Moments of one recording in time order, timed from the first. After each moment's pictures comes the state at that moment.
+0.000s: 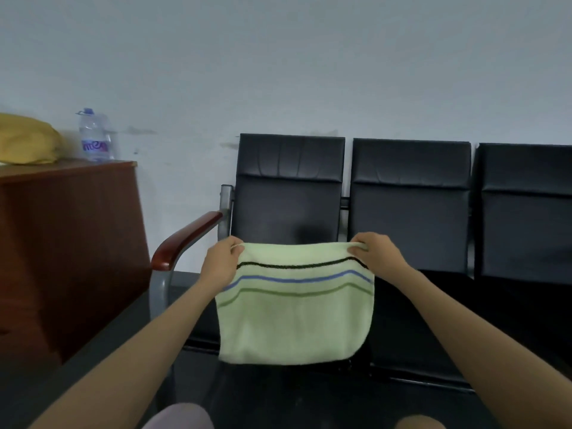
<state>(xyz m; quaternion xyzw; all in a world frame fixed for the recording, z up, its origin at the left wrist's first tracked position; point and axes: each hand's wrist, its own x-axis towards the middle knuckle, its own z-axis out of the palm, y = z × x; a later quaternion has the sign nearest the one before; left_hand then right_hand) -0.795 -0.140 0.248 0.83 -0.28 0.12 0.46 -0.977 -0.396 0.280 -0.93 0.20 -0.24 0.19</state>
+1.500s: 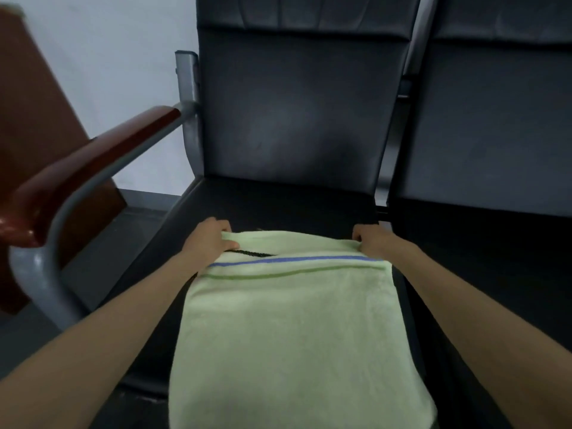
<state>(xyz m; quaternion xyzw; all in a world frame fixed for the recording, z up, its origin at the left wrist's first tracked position) -0.546 -0.280 0.059 0.93 -0.26 -0.09 0.24 -0.715 -0.563 0.071 -0.94 0.27 0.13 0.14</state>
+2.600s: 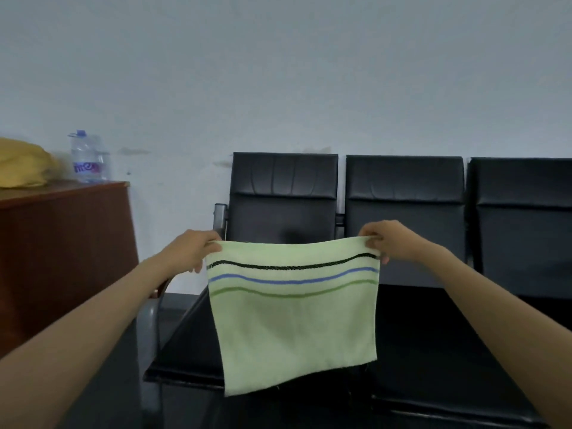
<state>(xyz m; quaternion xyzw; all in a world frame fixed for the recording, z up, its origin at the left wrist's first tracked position) -0.741 -0.113 0.326 0.88 -0.40 0.06 0.27 -0.984 -0.437 0.357 -0.95 0.18 -0.17 0.19</state>
